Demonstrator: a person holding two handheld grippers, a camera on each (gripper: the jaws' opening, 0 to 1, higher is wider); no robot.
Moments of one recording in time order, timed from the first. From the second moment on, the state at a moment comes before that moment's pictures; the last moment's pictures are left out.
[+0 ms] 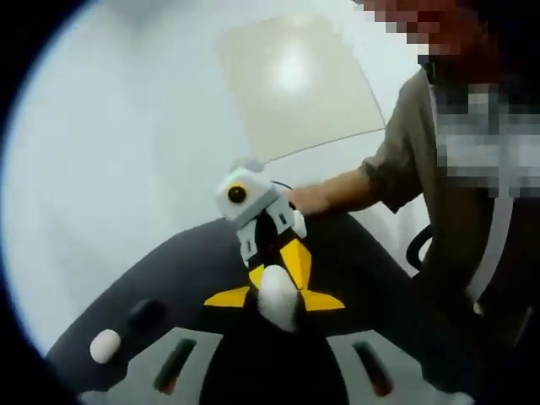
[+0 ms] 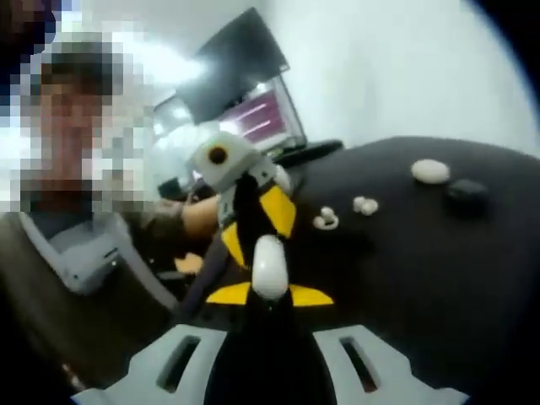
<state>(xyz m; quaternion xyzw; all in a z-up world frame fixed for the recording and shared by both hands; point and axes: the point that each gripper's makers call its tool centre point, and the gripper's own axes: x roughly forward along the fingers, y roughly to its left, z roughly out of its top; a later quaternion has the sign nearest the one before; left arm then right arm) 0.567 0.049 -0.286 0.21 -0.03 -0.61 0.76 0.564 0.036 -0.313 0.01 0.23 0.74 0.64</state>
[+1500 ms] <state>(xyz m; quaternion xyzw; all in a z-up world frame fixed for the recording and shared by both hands) 0.581 0.039 -0.306 0.19 0.02 -0.60 0.77 0.585 0.032 -0.312 -0.16 0.07 0.71 0.69</state>
